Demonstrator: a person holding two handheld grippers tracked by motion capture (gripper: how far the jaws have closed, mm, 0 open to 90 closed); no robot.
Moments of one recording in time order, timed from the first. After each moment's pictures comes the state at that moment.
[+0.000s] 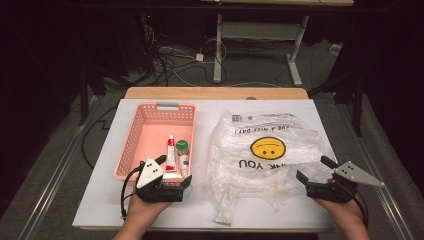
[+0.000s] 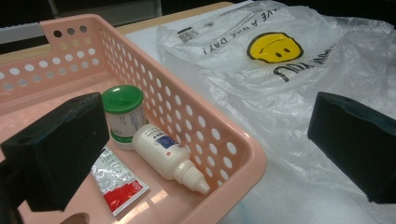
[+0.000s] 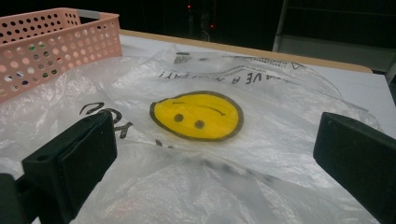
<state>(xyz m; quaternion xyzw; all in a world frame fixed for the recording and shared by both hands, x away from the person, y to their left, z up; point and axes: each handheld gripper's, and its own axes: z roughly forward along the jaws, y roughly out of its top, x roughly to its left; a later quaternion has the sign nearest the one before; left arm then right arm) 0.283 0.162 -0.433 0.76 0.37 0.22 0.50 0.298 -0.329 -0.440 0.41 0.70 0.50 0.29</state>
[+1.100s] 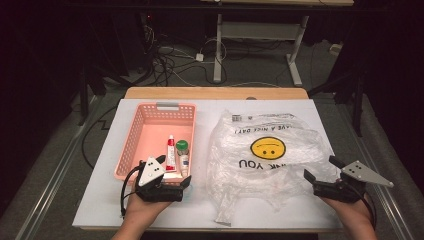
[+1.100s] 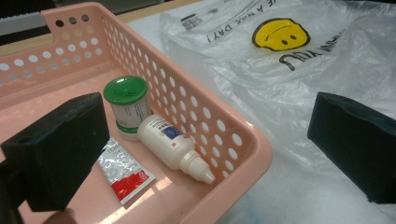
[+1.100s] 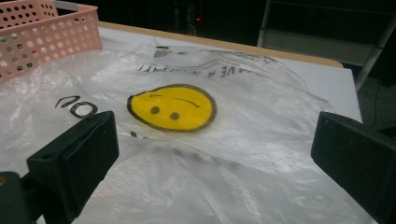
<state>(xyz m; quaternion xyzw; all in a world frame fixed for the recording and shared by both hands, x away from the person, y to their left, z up) 0.286 0.163 -0.429 0.77 0.37 0.21 0.46 0.296 -0.348 -0.433 0.43 0.70 0.48 0.31</state>
